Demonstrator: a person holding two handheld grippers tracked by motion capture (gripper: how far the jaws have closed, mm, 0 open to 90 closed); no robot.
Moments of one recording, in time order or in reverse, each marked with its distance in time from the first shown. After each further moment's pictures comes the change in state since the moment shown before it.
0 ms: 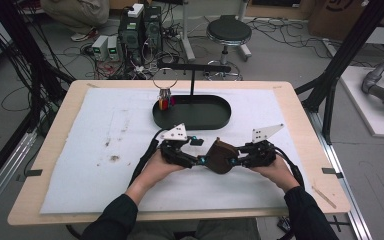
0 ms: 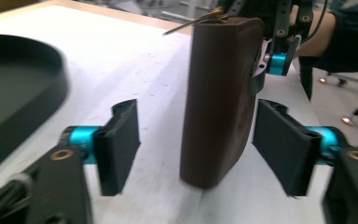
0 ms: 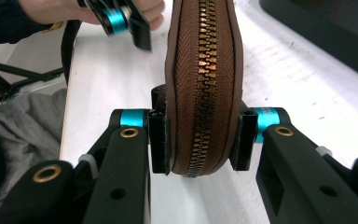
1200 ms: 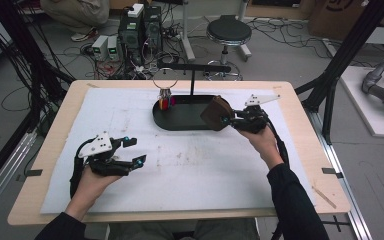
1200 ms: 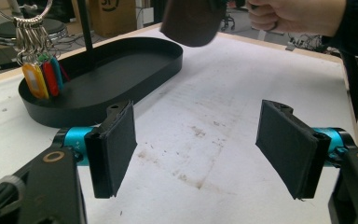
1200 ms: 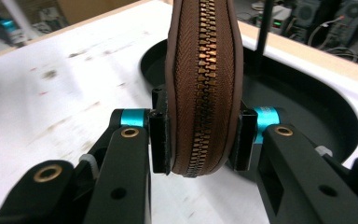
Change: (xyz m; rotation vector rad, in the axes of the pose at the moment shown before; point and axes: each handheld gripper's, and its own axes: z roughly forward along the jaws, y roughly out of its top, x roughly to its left) left arm -0.015 -0.047 -0.166 -0.110 0.300 -0.003; right arm -0.046 0.072 0.005 -0.125 -0.342 0.080
